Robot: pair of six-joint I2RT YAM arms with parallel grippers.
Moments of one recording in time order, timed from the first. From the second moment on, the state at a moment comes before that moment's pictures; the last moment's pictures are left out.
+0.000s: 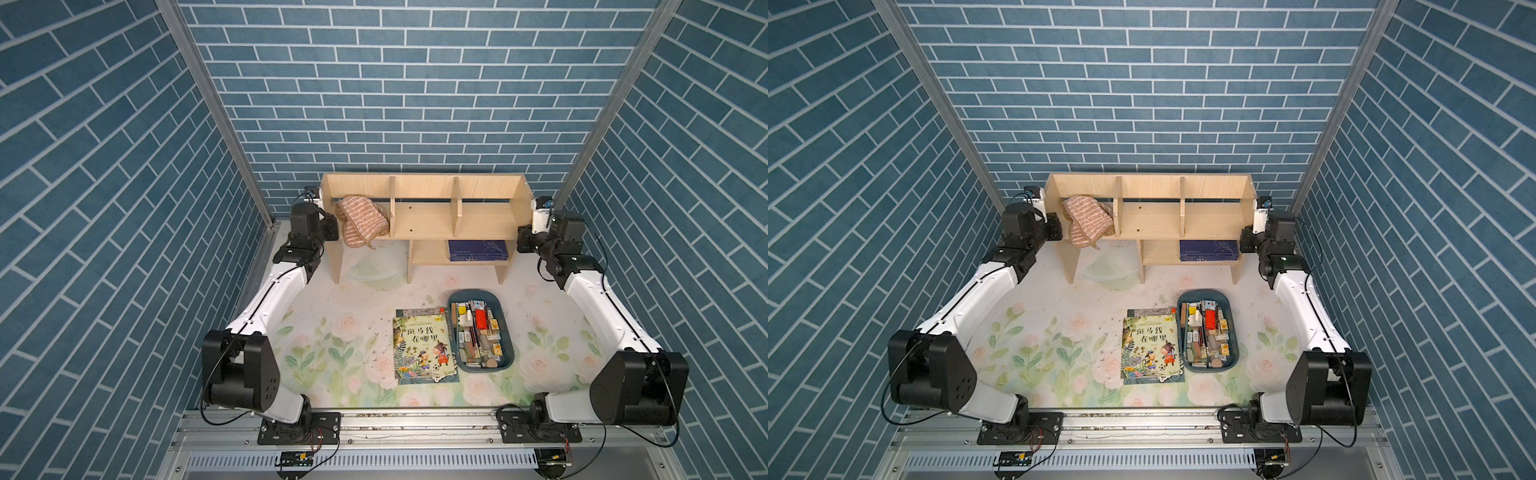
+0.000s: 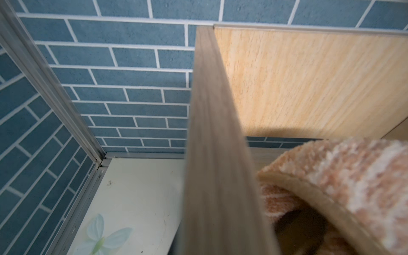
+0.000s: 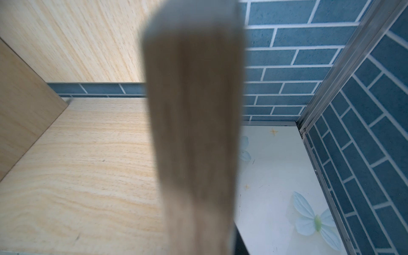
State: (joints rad) left arm -0.13 1.48 1.25 -0.10 -0.10 -0.10; right arm 0.06 1.38 1.20 -0.27 -0.12 0.00
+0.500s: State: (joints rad) left arm -0.14 1.37 1.17 -0.12 -0.16 -0.16; right arm 0.09 1.30 1.16 -0.34 -0.09 0.00
